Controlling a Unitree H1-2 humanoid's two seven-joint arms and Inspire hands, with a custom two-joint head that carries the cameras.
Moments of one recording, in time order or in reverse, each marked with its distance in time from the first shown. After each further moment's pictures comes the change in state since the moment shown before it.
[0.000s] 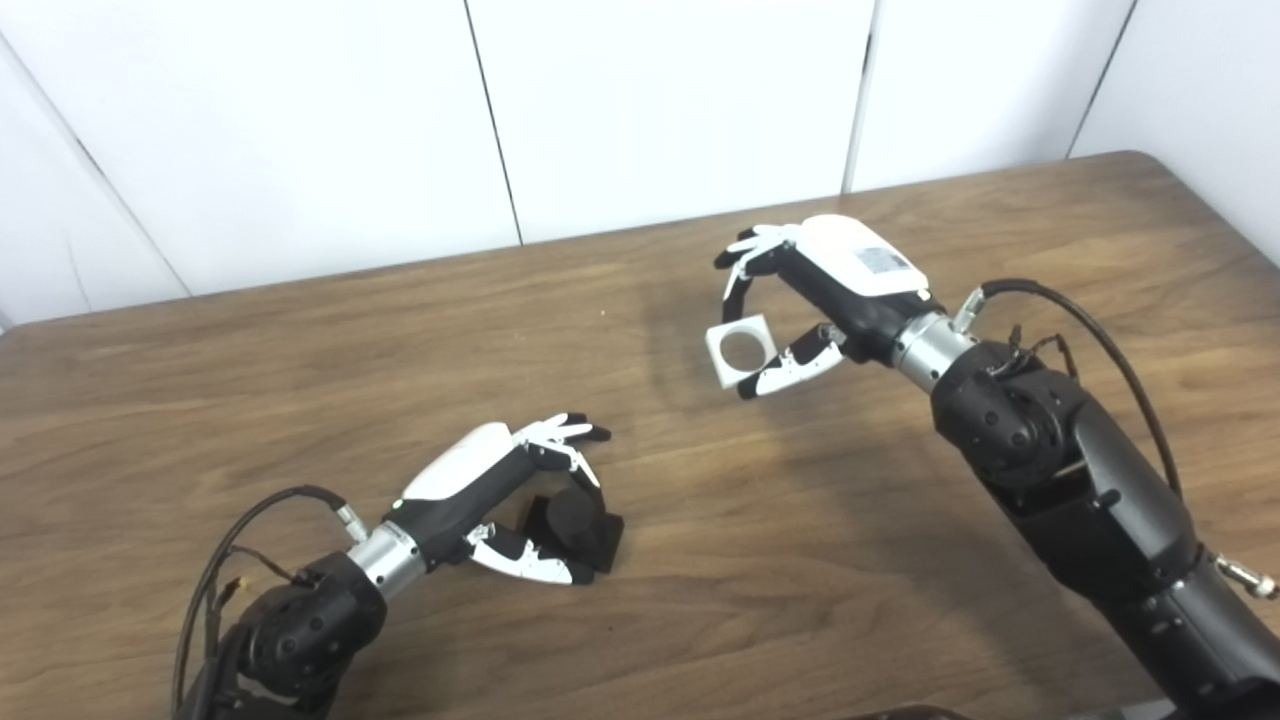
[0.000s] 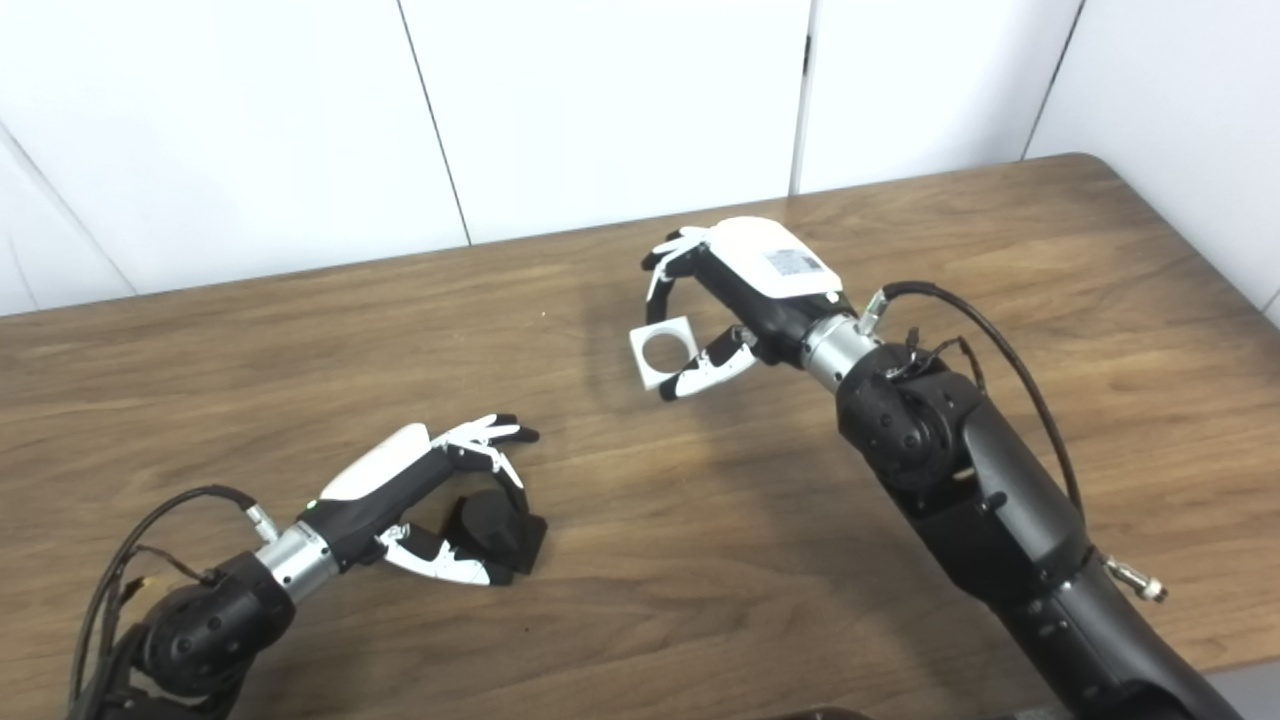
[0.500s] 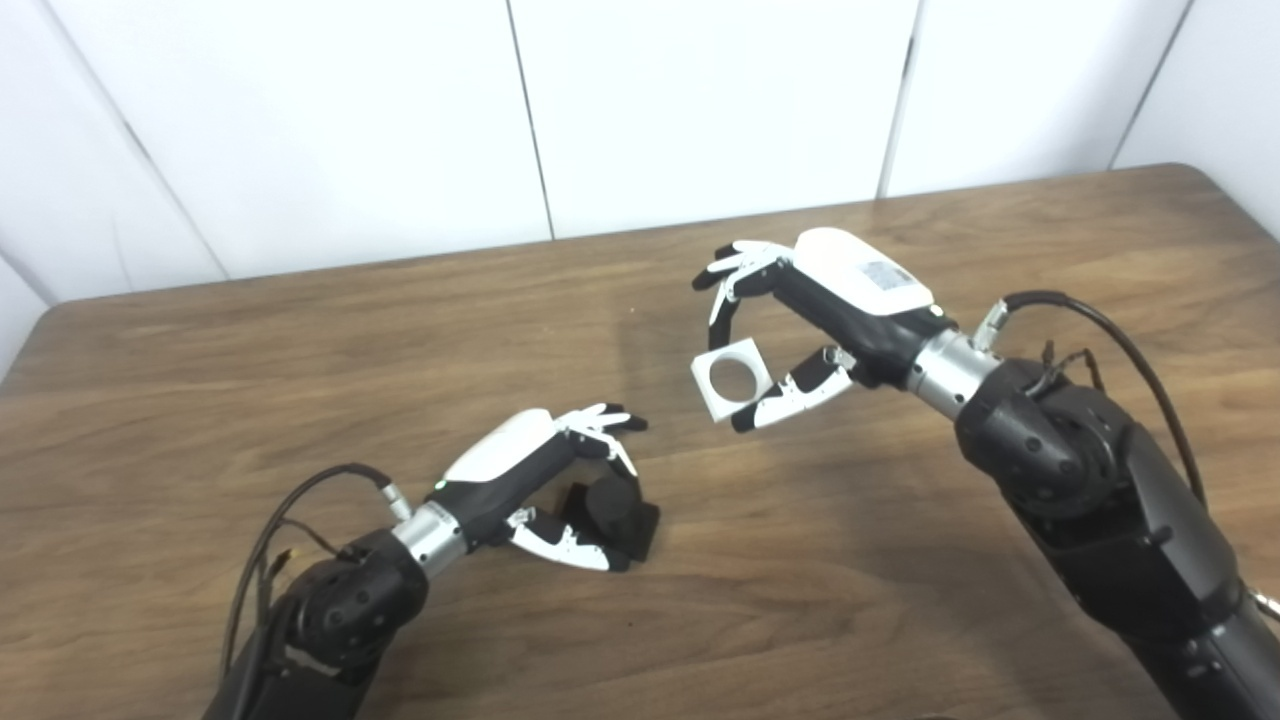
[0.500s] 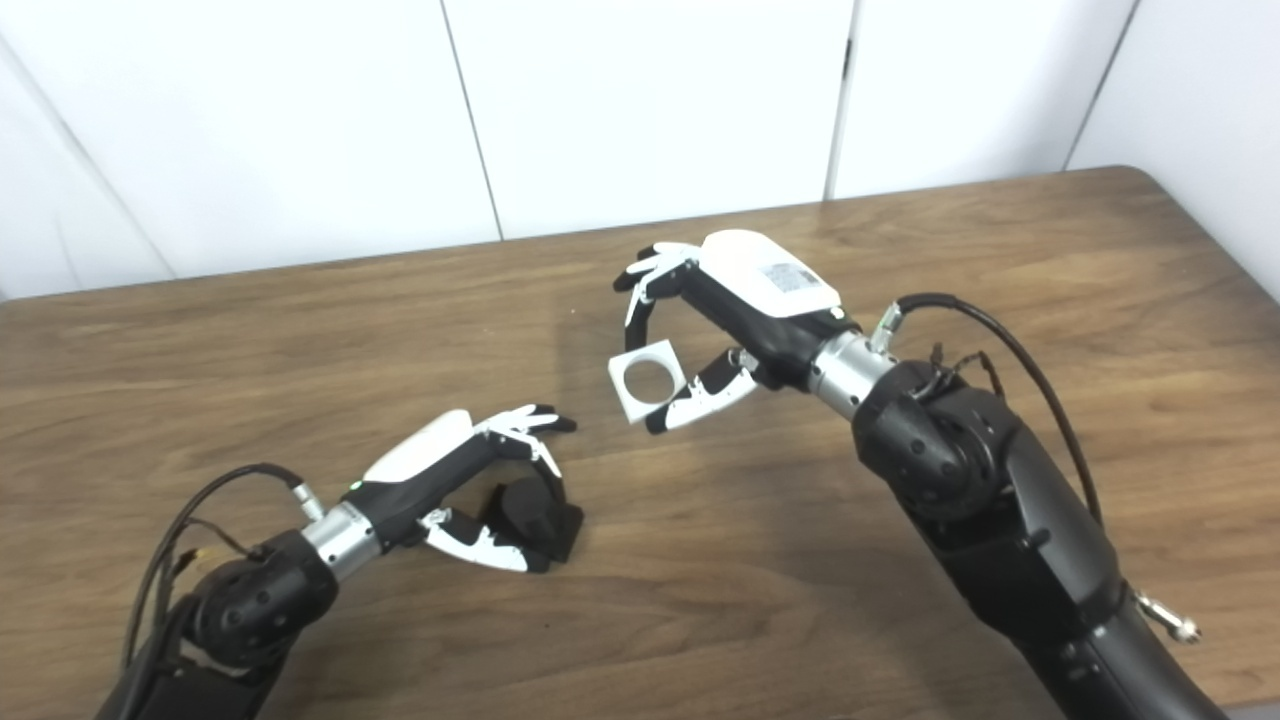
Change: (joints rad) left arm -0.012 -0.031 -0.011 0.000 0.022 0.031 0.007; right arm 0.003 0.018 0.015 -0.130 0.064 -0.005 0.121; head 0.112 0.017
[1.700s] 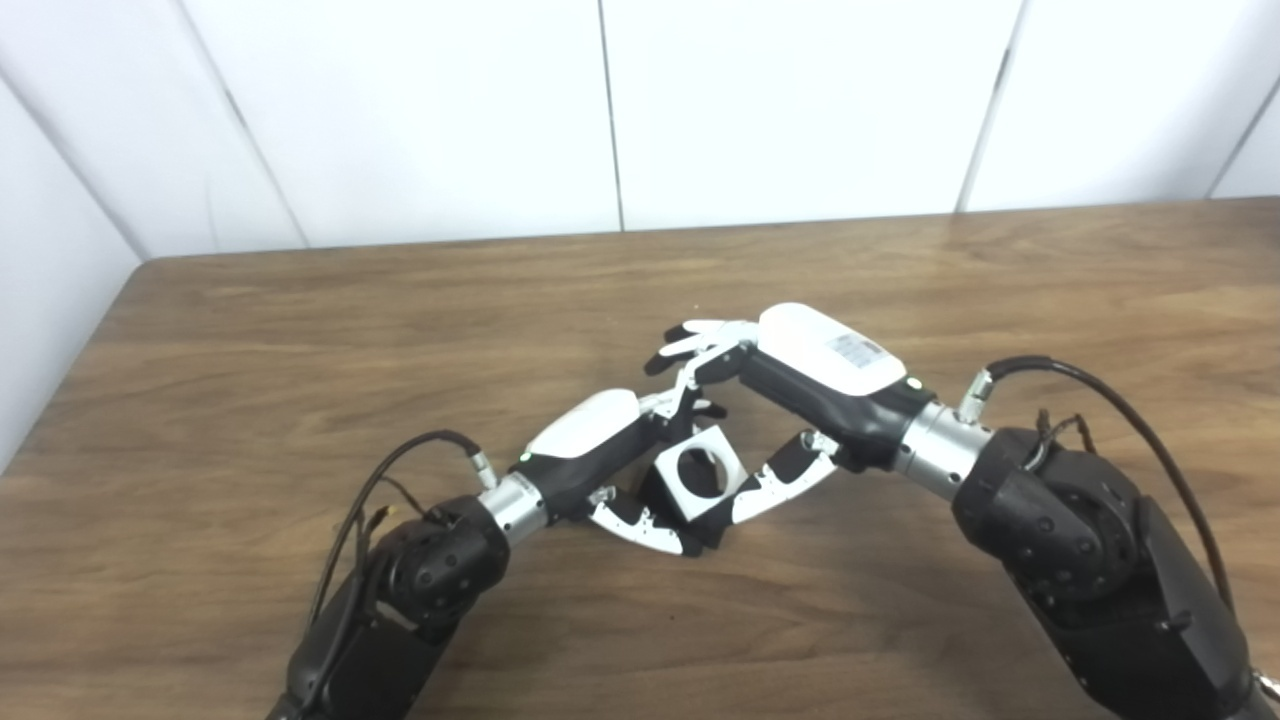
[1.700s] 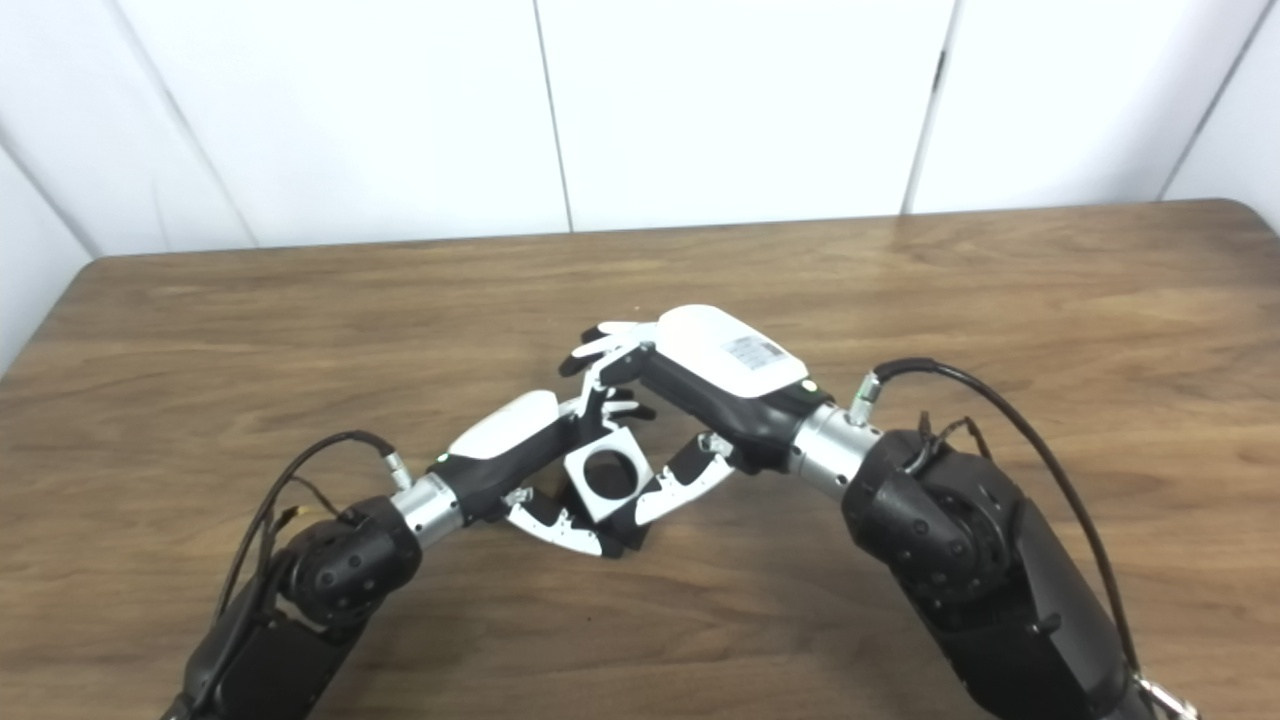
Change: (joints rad) left arm -0.018 -0.042 -0.031 0.010 0.057 0.008 0.039; right arm 0.016 0.099 0.082 -0.033 0.017 -0.039 0.098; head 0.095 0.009
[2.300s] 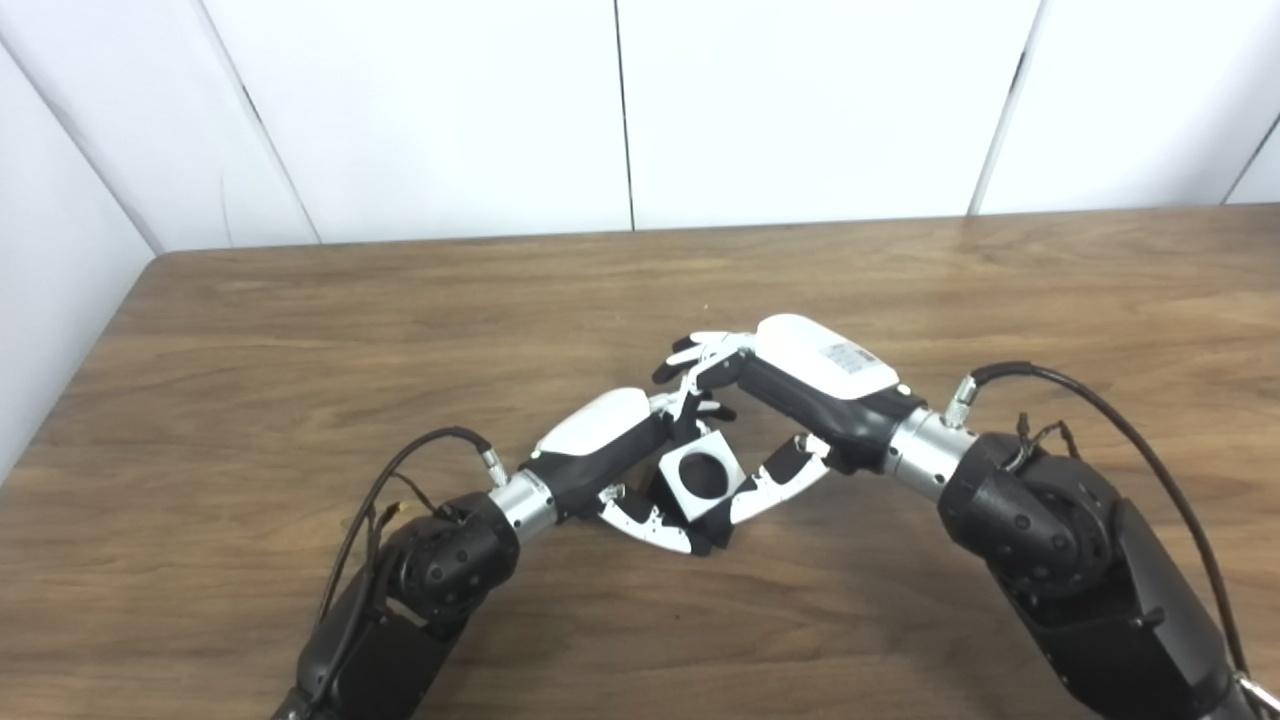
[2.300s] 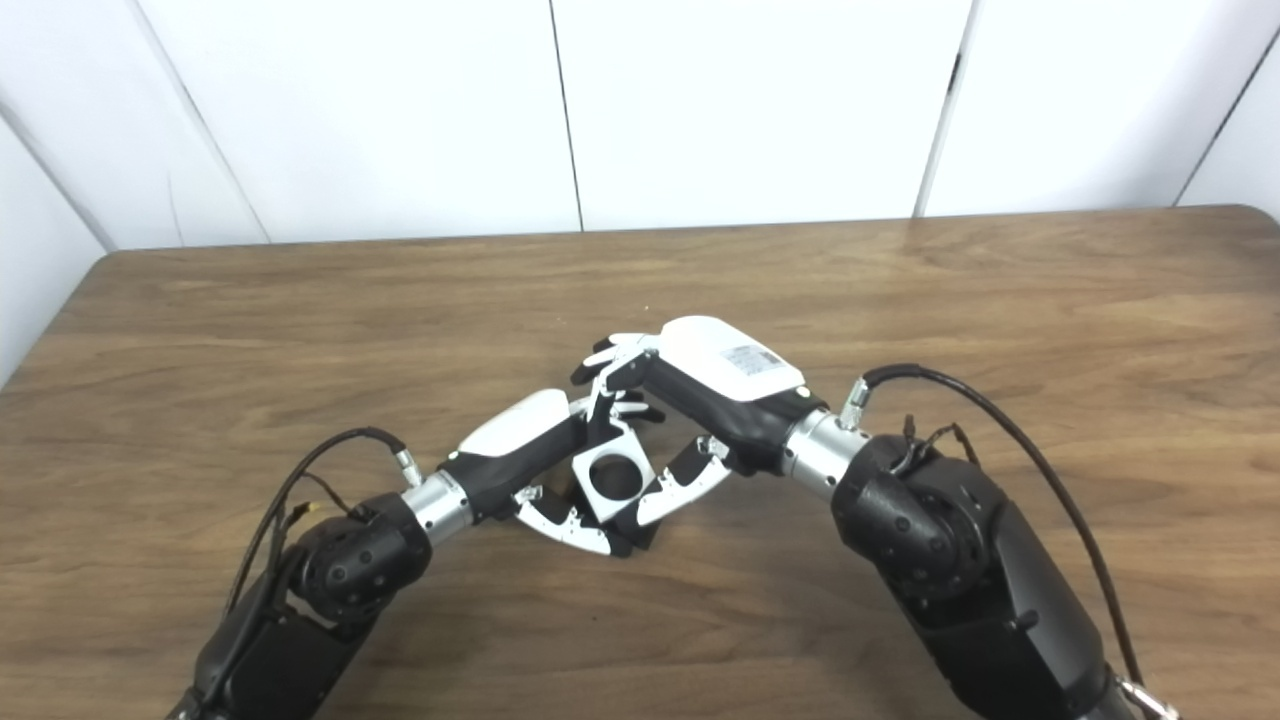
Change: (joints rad) left arm 0.000 -0.003 -0.005 -0.004 0.000 0.017 0.000; right arm -0.002 0.021 0.011 0.069 -0.022 -0.005 0.000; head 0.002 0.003
